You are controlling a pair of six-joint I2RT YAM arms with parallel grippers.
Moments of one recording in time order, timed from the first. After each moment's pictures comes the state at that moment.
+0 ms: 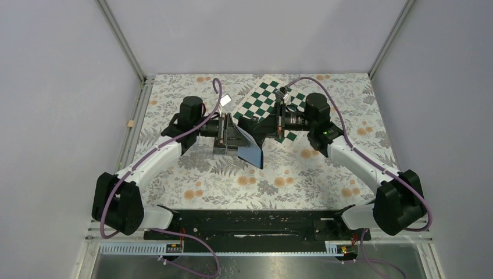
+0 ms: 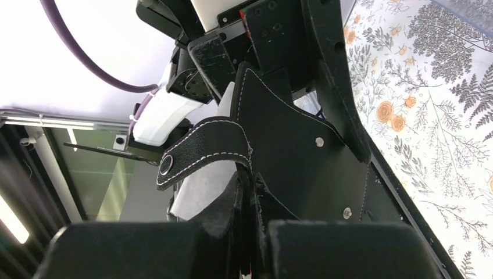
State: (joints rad) left arm -0.40 1.34 0.96 -0.08 1.11 -0.60; right arm 0.50 1.36 0.97 0.26 -0.95 1.23
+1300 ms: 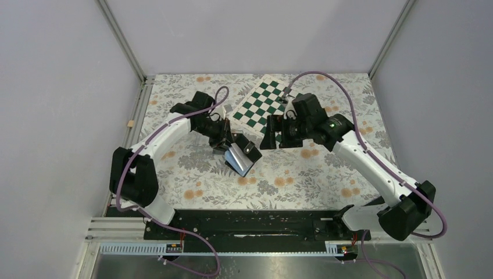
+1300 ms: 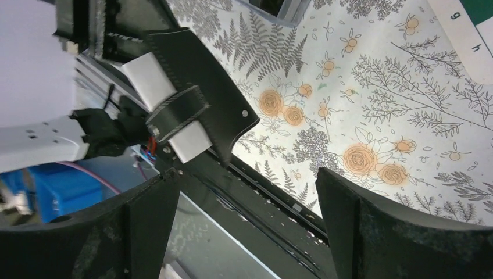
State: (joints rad) left arm -0.37 1.57 1.27 -0.84 0.83 -0.41; right arm 0.59 1.30 1.27 -0.77 -0.37 0.52
